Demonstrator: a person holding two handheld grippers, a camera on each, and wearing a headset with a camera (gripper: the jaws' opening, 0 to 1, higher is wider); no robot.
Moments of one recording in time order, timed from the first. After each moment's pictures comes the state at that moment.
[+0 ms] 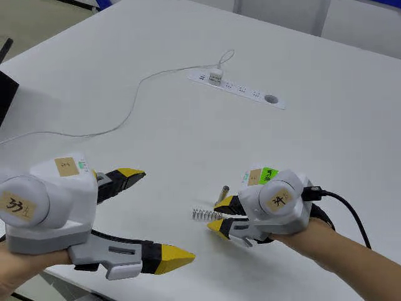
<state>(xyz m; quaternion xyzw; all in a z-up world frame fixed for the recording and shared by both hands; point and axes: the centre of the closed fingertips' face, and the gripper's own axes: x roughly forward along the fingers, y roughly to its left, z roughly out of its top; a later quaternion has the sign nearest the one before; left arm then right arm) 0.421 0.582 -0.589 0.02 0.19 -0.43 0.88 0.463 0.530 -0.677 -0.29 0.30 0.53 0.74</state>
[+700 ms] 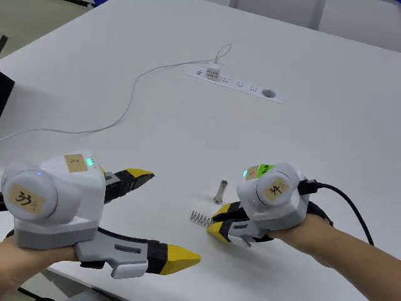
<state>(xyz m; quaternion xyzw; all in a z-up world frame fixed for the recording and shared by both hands) 0.409 0.564 -0.592 0.02 0.21 -0.47 0.86 0.444 0.523 -0.686 -0.25 0.35 0.53 0.73</state>
